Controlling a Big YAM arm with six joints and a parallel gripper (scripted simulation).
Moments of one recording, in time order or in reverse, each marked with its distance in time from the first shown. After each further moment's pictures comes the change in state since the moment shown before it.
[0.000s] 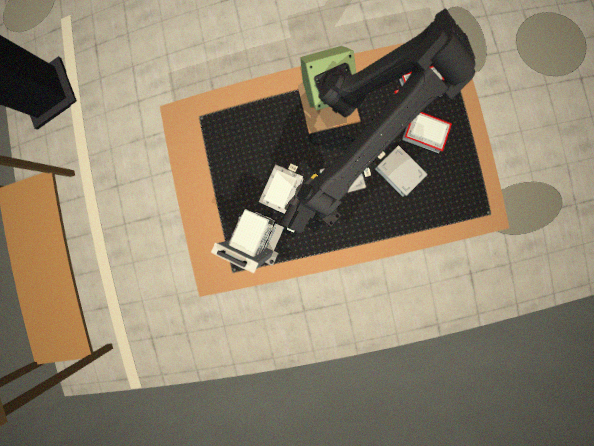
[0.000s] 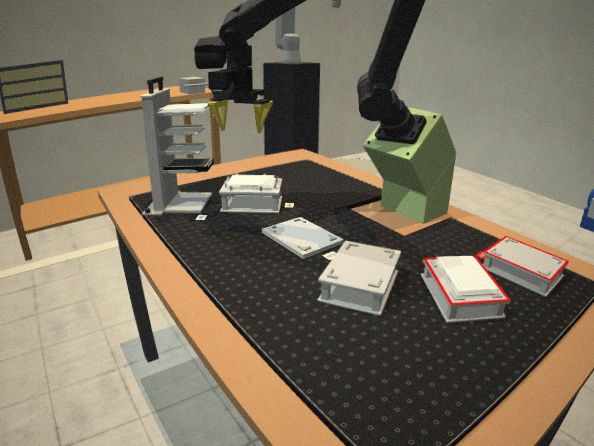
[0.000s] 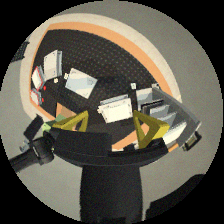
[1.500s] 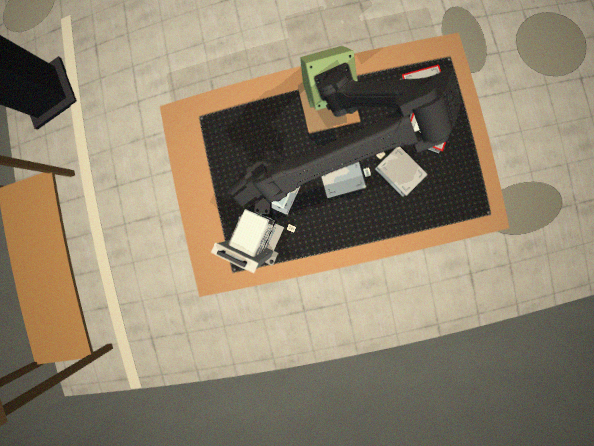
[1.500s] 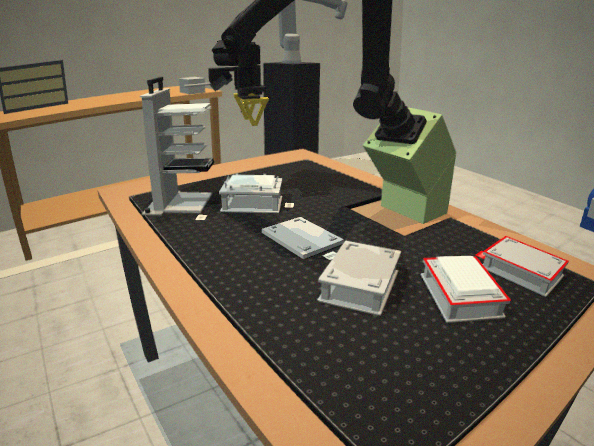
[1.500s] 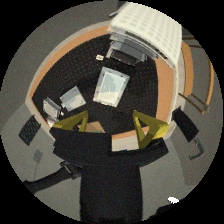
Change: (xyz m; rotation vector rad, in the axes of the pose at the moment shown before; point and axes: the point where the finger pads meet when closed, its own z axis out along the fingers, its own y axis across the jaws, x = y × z) arm 0.126 -0.033 0.003 -0.008 0.009 0.936
